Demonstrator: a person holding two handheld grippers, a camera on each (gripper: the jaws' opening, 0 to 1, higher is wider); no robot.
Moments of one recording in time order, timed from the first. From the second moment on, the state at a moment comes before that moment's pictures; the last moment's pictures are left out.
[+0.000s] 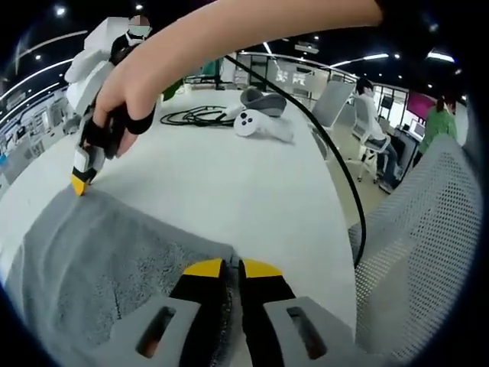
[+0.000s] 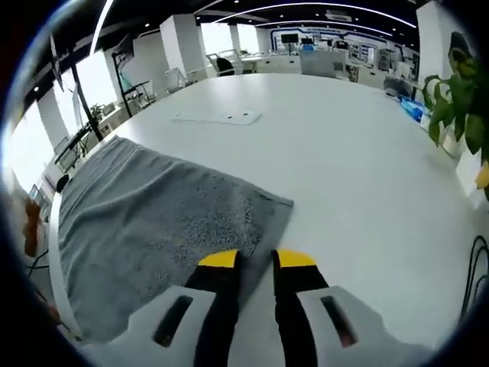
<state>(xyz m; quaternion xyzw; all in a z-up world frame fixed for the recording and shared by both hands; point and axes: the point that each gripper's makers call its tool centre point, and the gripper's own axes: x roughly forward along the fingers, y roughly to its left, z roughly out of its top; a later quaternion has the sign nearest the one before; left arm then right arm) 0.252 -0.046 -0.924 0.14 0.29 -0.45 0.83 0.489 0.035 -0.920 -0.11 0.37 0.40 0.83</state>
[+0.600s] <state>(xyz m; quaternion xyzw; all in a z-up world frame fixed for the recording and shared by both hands) 0.254 -0.048 -0.918 0.06 0.32 -0.44 0.84 0.486 0.033 -0.902 -0.12 0.35 0.42 0.83</state>
